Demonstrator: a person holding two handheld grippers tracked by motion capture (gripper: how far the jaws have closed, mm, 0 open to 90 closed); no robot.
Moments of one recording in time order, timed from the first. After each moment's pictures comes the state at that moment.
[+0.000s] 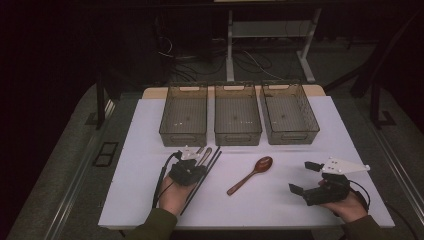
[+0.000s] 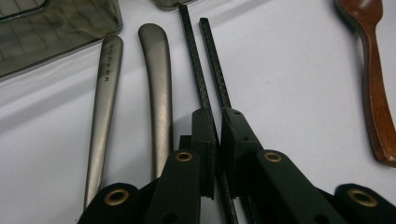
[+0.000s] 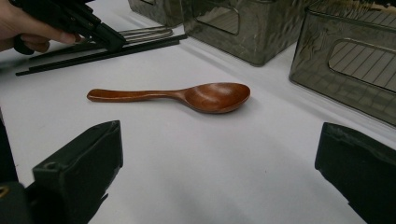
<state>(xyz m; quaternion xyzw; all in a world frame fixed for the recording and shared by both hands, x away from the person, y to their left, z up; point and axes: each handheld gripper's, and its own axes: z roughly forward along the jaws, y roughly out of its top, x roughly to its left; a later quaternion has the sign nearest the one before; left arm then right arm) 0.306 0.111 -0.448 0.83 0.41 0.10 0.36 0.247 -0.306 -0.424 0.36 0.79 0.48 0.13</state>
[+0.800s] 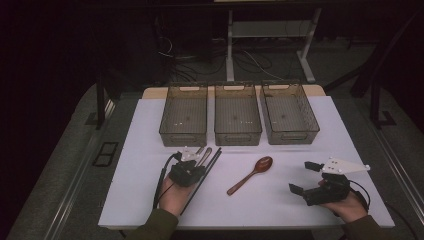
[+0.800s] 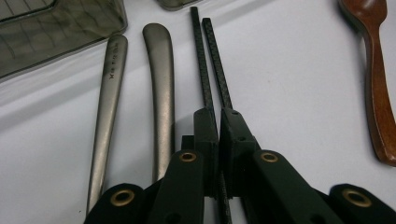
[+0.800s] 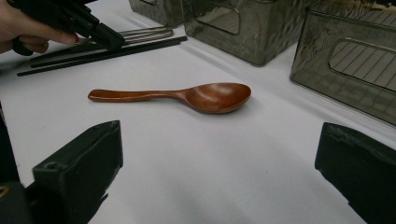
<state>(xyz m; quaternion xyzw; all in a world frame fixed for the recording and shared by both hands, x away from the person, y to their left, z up) 0.302 0.111 -0.446 0.83 0.41 0.12 0.36 0.246 -0.306 -0.424 0.36 0.79 0.48 0.13</state>
